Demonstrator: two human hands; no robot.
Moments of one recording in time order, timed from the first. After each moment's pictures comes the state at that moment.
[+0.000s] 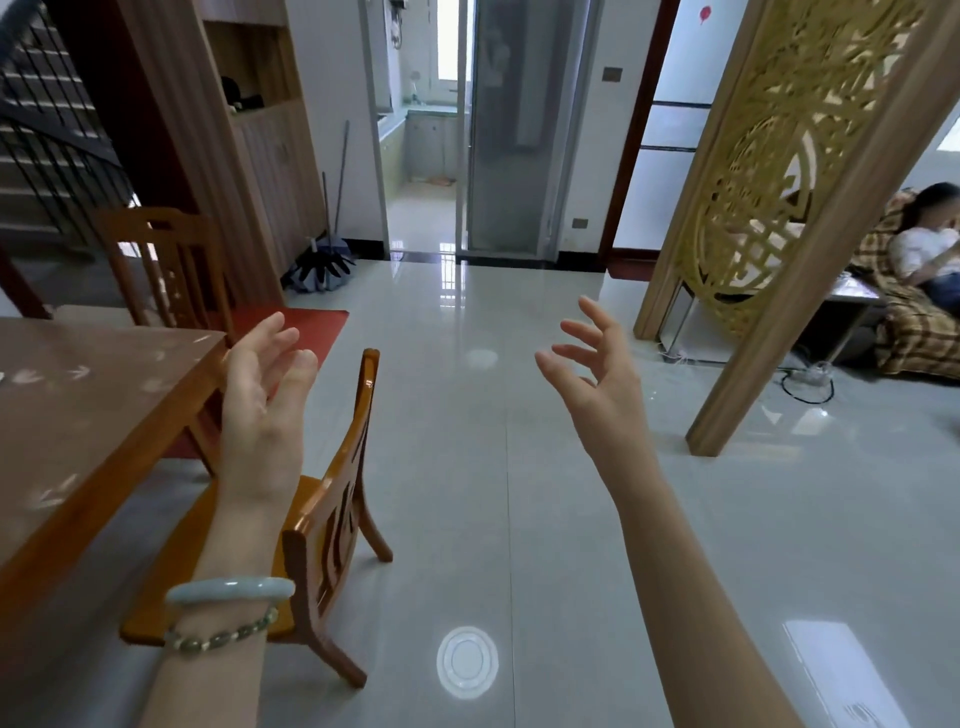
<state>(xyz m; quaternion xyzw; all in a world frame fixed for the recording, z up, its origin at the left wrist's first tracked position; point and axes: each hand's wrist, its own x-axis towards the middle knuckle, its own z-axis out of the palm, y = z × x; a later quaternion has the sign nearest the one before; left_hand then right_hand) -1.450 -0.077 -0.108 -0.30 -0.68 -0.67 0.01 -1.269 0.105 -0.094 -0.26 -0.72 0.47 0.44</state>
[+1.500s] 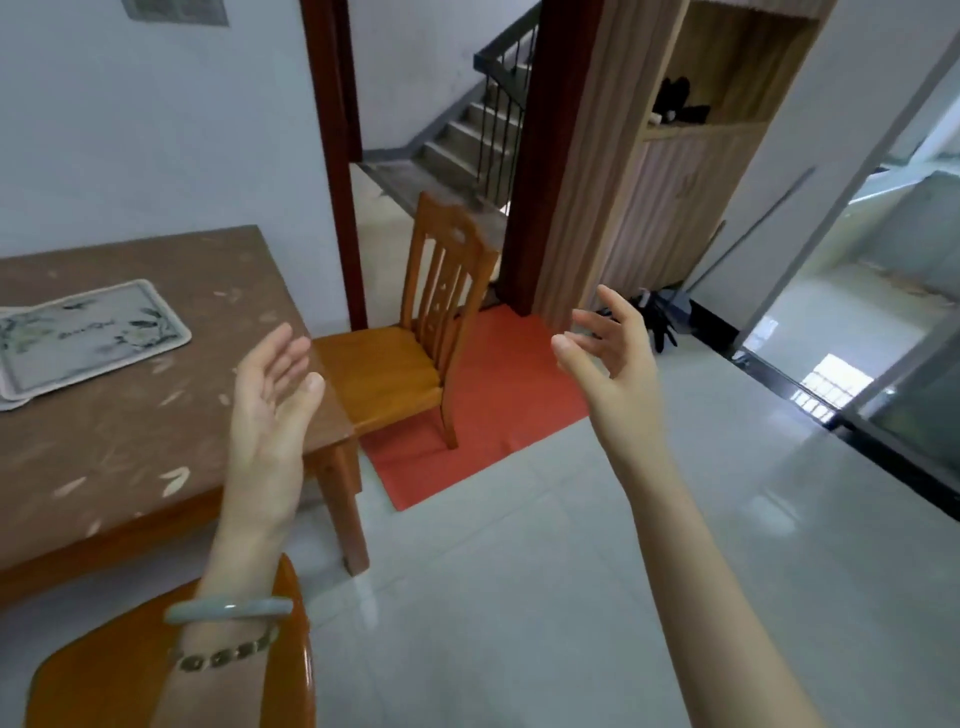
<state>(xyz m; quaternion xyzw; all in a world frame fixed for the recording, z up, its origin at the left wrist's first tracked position) -2.011 0.261 -0.156 0.03 -0.70 -0.65 0.28 -2.069 0.516 -0.115 0.08 -0.74 0.65 0.16</state>
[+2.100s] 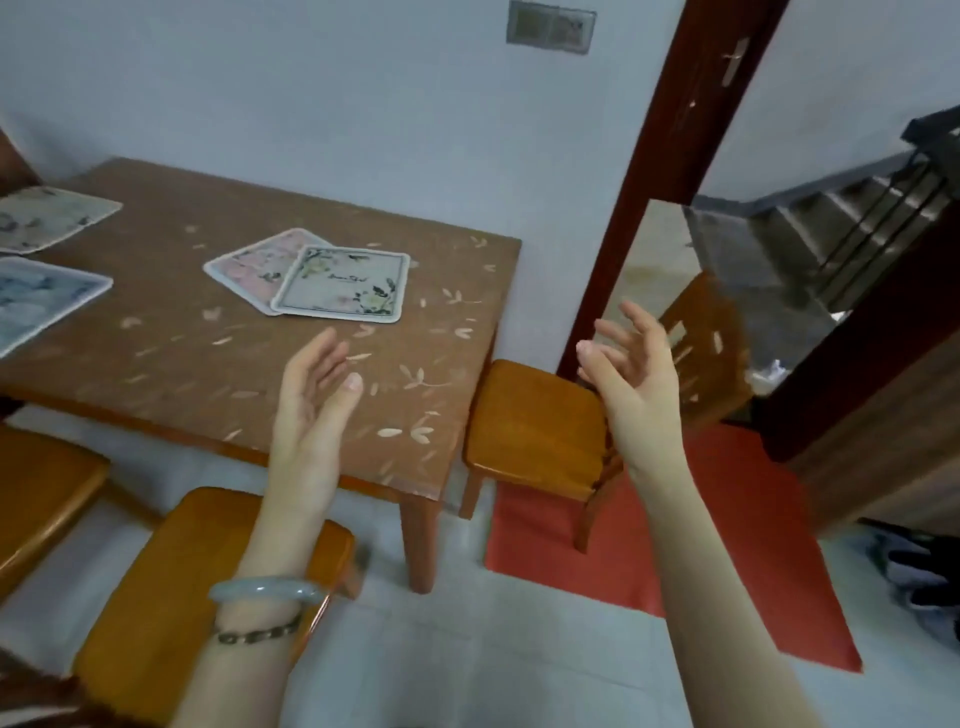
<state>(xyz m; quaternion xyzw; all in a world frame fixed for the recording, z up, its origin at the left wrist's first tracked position) -2.148 0.263 -0.165 0.27 -0.64 -0.53 0.48 -2.358 0.407 -0.129 0.32 -0.67 0.66 -0.10</state>
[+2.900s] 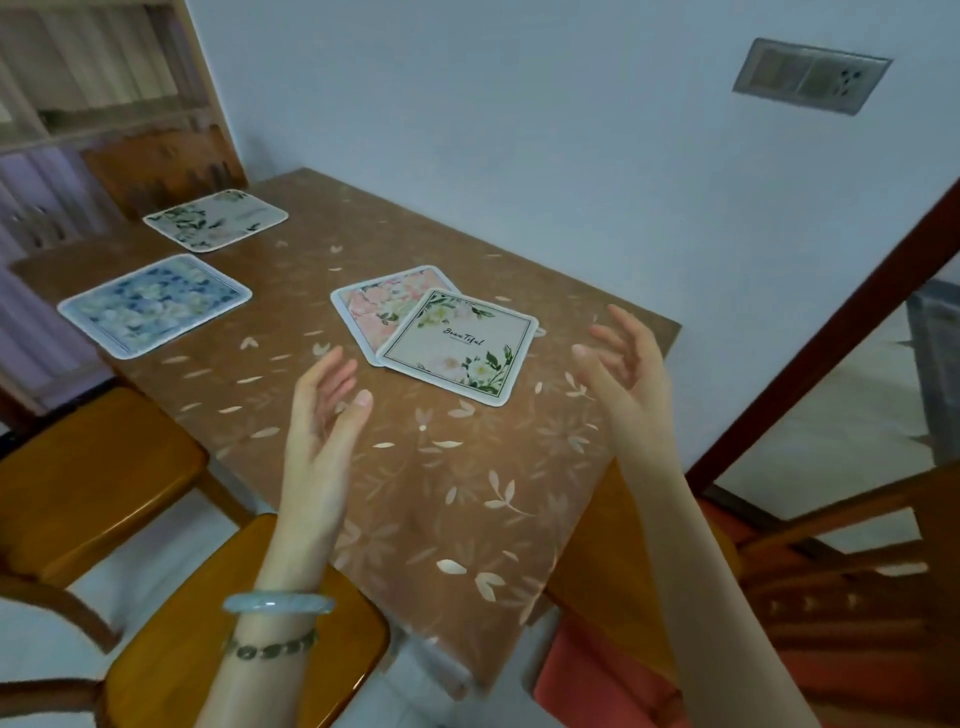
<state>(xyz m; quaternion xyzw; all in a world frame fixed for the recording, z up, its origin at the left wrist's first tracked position) -2.216 0.077 -0.173 0.43 -0.57 -0.44 0.55 -2.457 0.116 -0.144 0.43 -0.60 0.63 -0.23</state>
